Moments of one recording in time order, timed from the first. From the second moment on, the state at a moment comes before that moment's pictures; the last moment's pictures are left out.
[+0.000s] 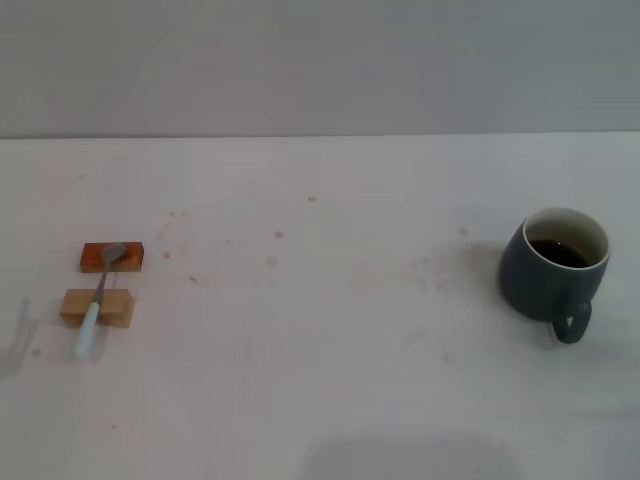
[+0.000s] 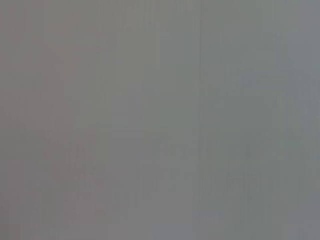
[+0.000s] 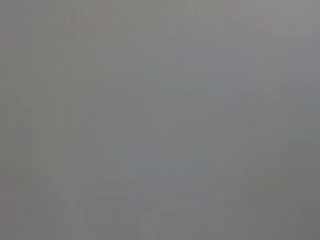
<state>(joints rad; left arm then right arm) -0.03 -2.07 -1.13 -0.27 2.58 1.39 -0.15 0.16 2.09 0.72 0.20 -2.04 -1.63 0.10</state>
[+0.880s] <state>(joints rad) -0.05 -2.07 -1.13 -0.27 2.58 1.38 -0.15 0.23 2.08 0.75 0.16 -1.91 -1.41 0.10</state>
